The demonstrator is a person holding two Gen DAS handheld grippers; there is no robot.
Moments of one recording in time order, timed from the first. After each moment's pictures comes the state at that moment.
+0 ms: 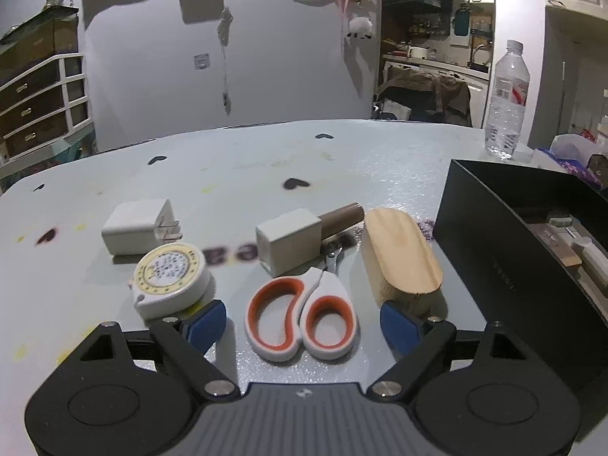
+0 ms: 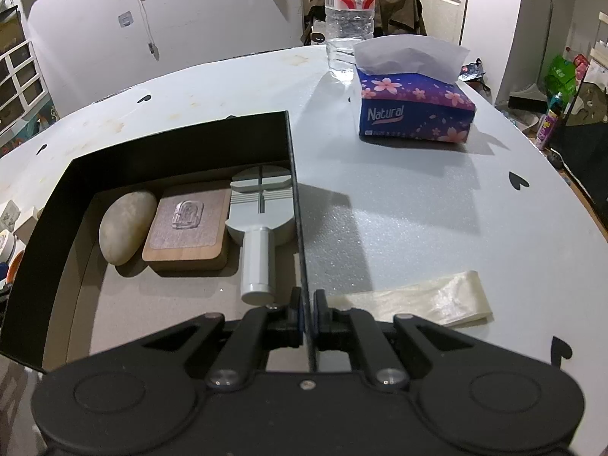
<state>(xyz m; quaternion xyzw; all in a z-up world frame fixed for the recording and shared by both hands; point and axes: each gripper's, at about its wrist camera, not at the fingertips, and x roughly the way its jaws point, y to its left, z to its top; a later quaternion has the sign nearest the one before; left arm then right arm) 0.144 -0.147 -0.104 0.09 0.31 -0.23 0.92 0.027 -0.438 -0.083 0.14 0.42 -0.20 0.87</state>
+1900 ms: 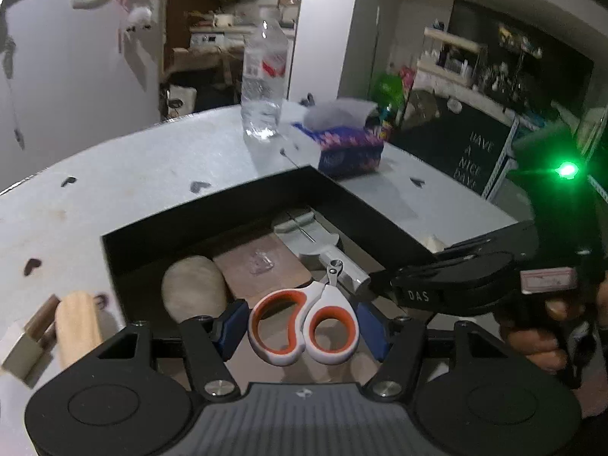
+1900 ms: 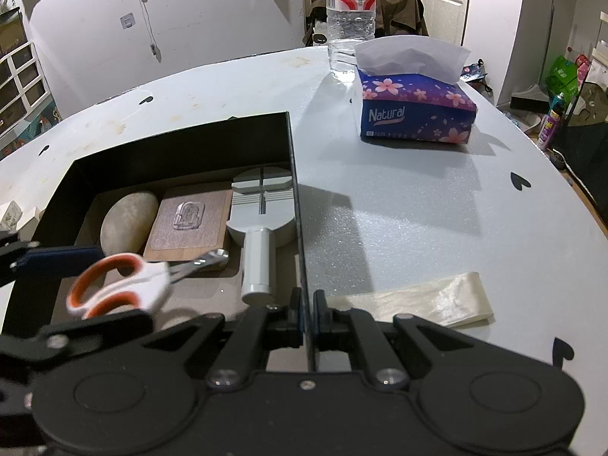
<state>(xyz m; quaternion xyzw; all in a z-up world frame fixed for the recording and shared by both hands) 0.090 -0.285 -0.054 0.16 0.35 -0.50 0.78 0.025 -0.439 -0.083 0.14 0.42 -0.20 0.87</state>
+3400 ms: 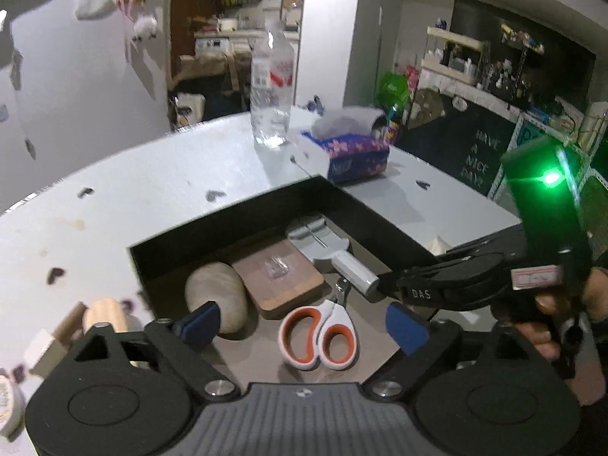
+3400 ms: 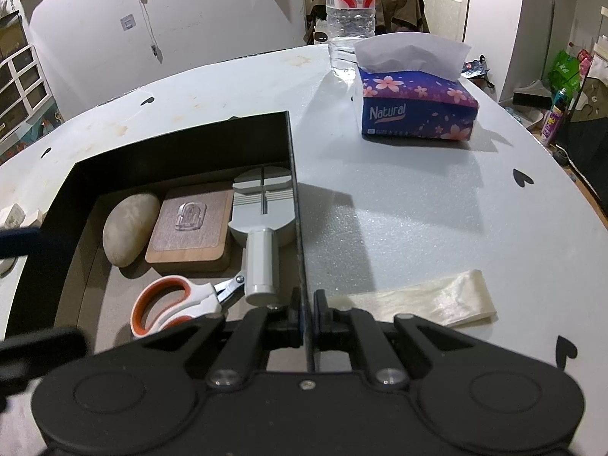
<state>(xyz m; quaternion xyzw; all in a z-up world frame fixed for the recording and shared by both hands) 0.083 -0.264 -0.031 0.16 0.33 -0.49 0.79 0.025 -0.441 -0.084 0.15 0.42 -0.20 0.87</state>
